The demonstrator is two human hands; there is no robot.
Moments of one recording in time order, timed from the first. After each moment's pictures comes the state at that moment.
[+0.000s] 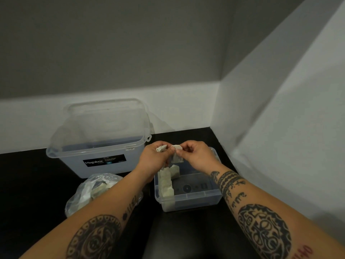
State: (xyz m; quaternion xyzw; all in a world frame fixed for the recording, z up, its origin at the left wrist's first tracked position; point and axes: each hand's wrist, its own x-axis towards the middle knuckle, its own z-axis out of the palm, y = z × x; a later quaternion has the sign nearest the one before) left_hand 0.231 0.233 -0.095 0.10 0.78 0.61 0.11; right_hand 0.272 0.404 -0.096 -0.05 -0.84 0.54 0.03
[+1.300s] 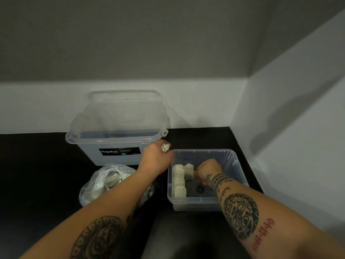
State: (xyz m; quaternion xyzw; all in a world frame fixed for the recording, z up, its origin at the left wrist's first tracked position) left_hand 0.216 0.202 -0.109 0.03 0.89 0.45 0.05; right_hand 0.231 0.389 -0.175 -0.34 -0.86 0.35 -0.17
